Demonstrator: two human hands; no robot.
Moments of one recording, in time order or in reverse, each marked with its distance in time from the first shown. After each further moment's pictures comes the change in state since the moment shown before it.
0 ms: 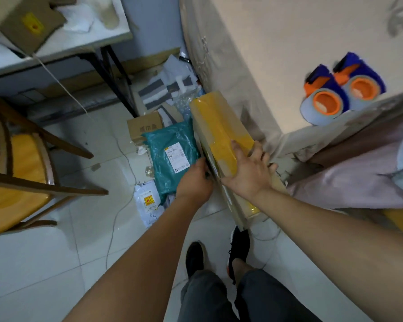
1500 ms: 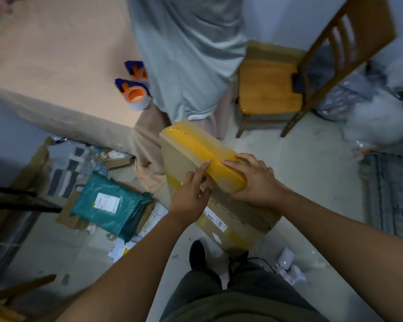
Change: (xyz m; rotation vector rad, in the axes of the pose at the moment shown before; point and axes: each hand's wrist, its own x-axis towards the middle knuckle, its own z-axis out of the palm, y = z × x) left_hand -0.250 0.099 0.104 0.273 -0.514 0.879; right_hand -0.381 0.210 0.013 0.550 0.188 0.326
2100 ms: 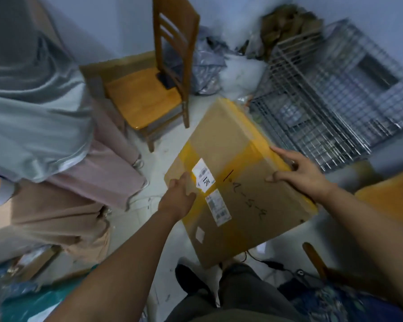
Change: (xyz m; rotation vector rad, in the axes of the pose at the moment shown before) left_hand 0.081 0.073 0.151 0.387 -0.631 0.179; right_hand -0.261 0.143 -0.031 0.748 0.612 0.693
